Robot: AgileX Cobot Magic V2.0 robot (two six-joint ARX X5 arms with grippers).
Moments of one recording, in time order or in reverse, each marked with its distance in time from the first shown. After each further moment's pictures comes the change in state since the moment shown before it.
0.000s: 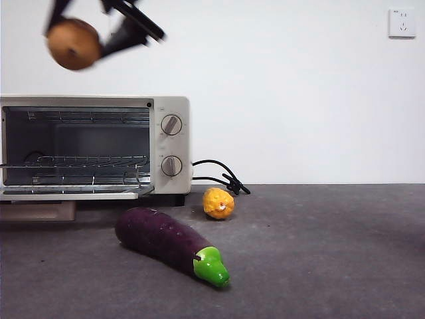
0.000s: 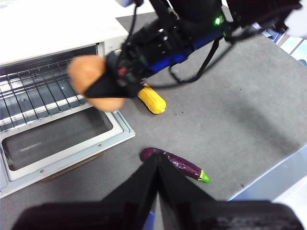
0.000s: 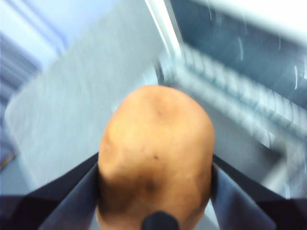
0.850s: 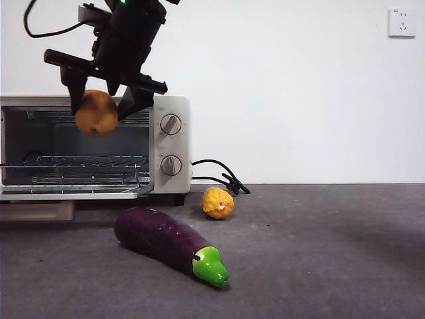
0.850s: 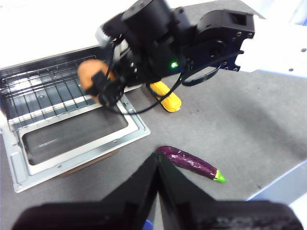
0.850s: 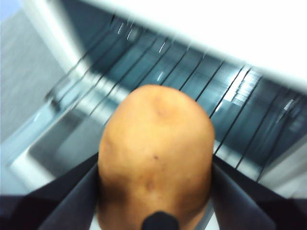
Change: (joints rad) left arm -0.002 0.006 0.000 0.000 -0.069 0.010; right arm -0.032 0.196 -0.004 0.227 0.237 -0.063
